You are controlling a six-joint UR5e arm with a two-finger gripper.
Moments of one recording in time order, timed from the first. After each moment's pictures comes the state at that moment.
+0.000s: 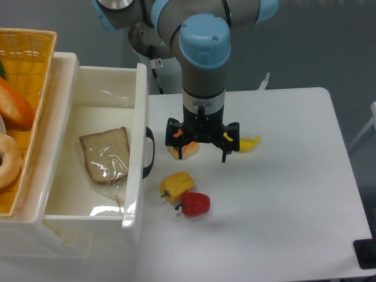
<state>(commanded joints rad) 2.45 -1.80 -1.53 -1.20 1.51 0.53</state>
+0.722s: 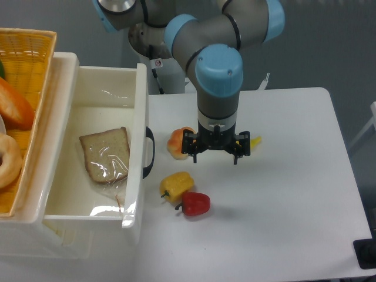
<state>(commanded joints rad) 2.50 -1.87 -1.57 -1.20 1.62 0.53</state>
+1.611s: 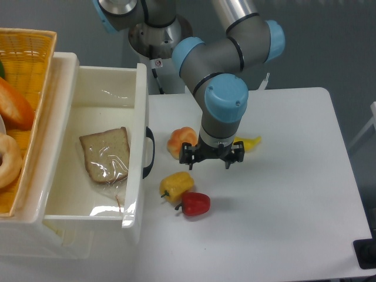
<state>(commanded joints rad) 2.48 -1.91 -1.62 -1.21 1.40 0.34</state>
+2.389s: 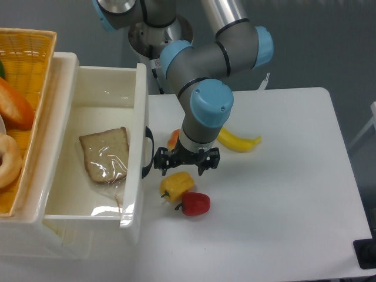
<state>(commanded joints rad) 2.41 -1.91 -1.62 -1.21 1.37 0.34</state>
